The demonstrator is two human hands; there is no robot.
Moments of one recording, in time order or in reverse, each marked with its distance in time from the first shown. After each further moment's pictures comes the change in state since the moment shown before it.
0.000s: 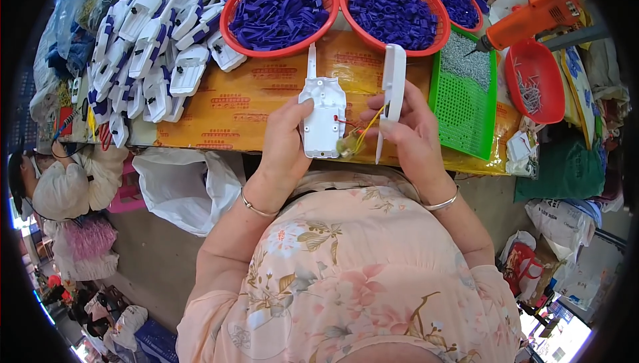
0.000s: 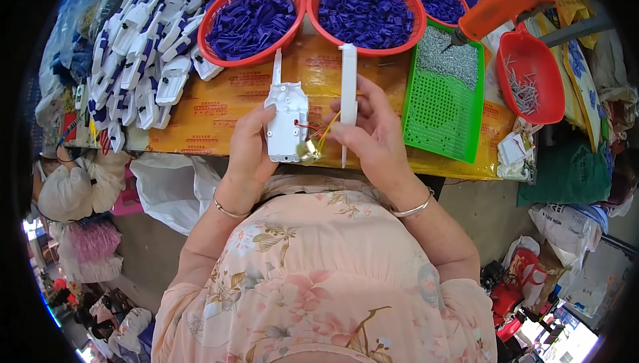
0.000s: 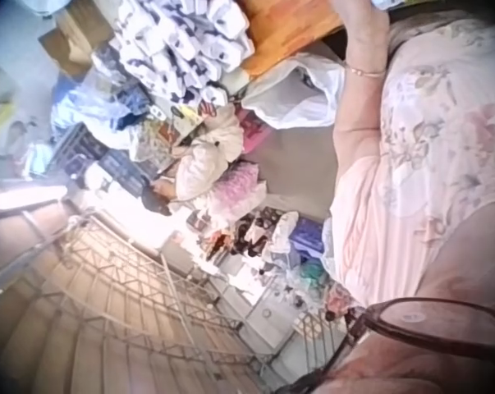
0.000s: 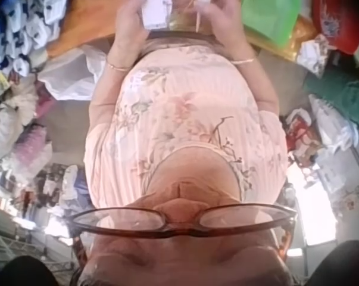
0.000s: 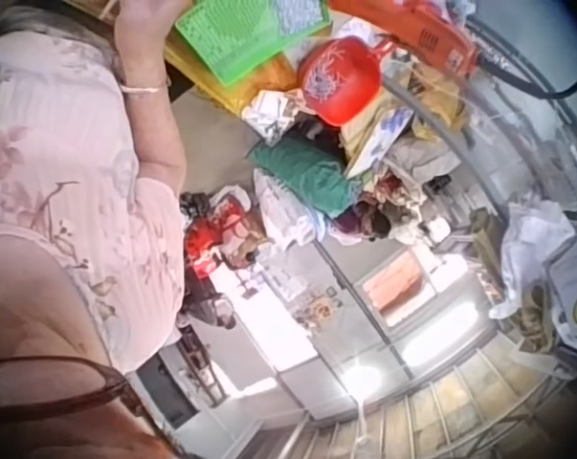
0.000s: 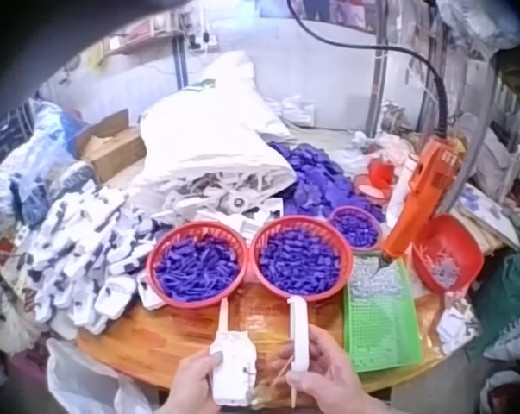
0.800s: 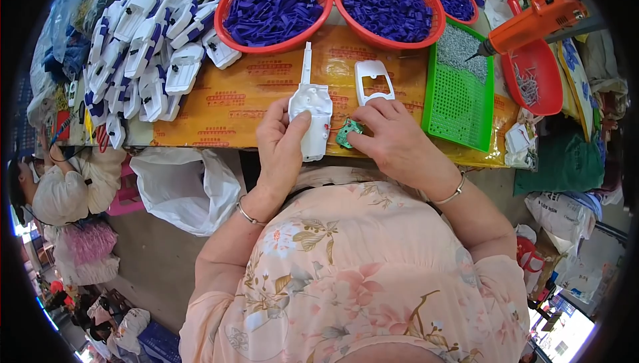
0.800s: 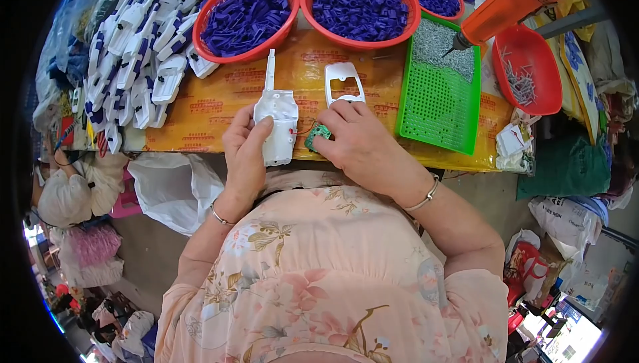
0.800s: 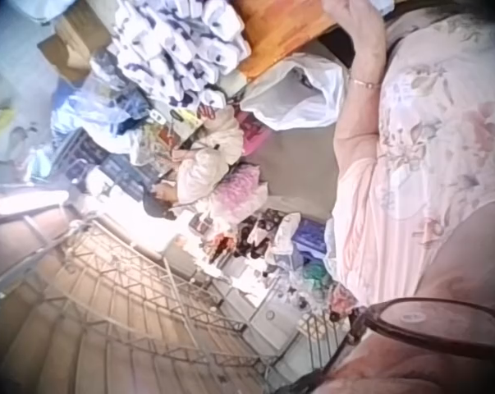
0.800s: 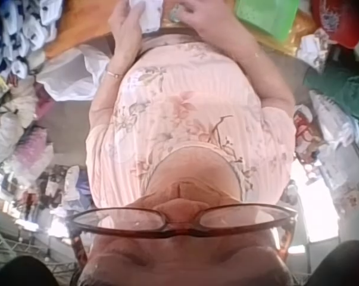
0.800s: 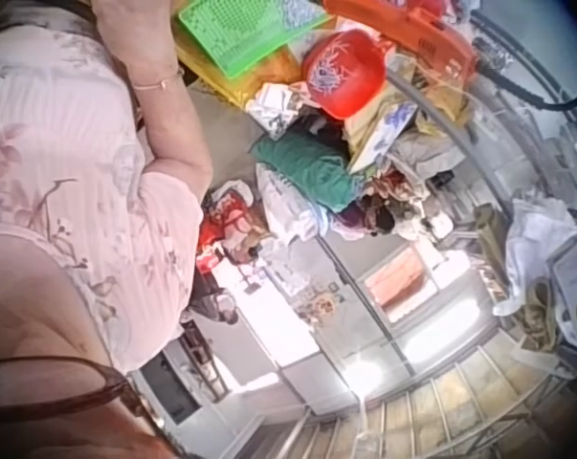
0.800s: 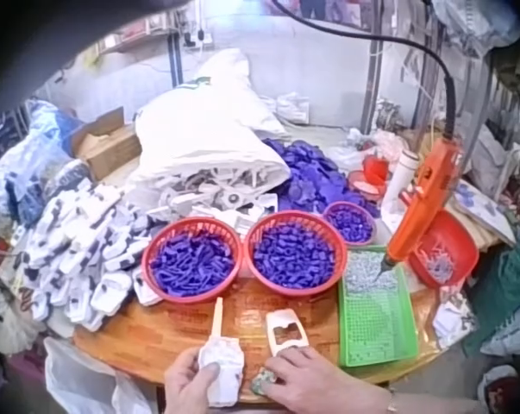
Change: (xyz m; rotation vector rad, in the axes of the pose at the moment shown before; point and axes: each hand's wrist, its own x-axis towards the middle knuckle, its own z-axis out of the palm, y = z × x) left_hand -0.022 -0.009 -0.007 0.472 0.100 0.300; right_hand 0.001 -0.004 -0.007 -1.488 -0.485 -0.756
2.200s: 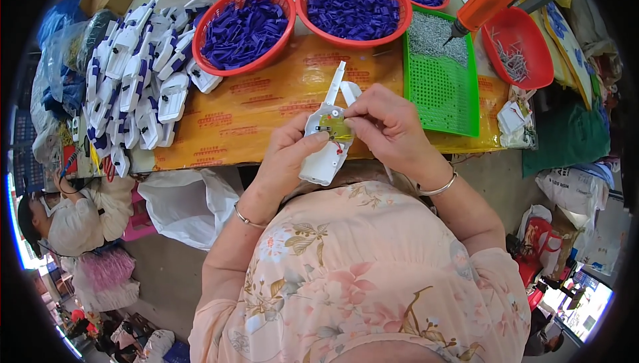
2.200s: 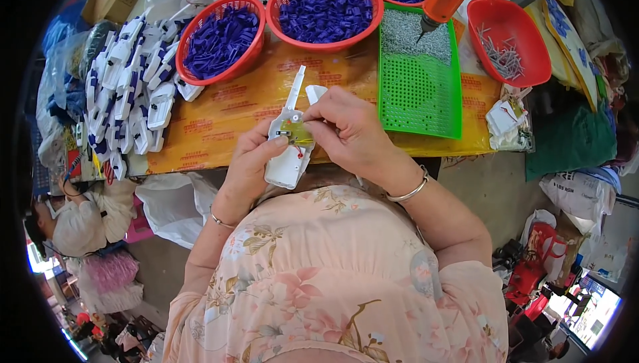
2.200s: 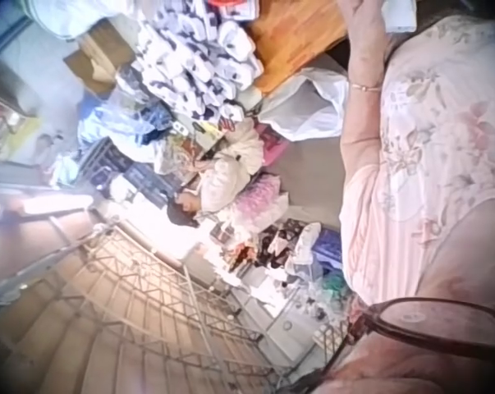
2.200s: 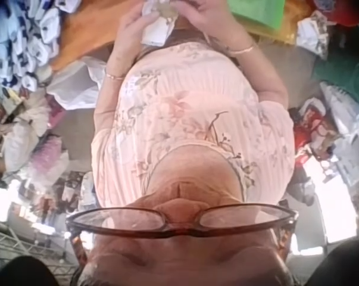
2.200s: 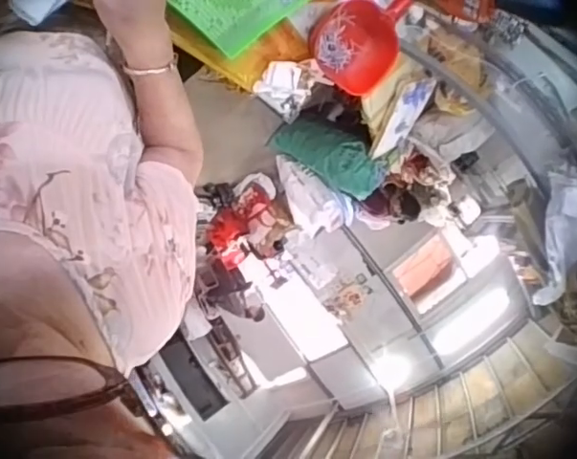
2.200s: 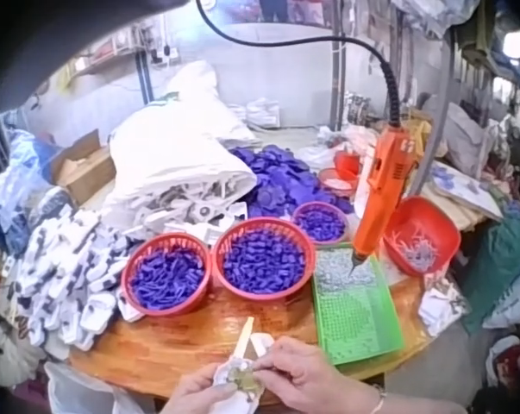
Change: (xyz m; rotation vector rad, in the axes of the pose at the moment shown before) left_hand 0.007 0.005 0.011 -0.198 -0.490 -0.350; right_hand -0.009 0.006 -0.001 0.737 0.436 0.417
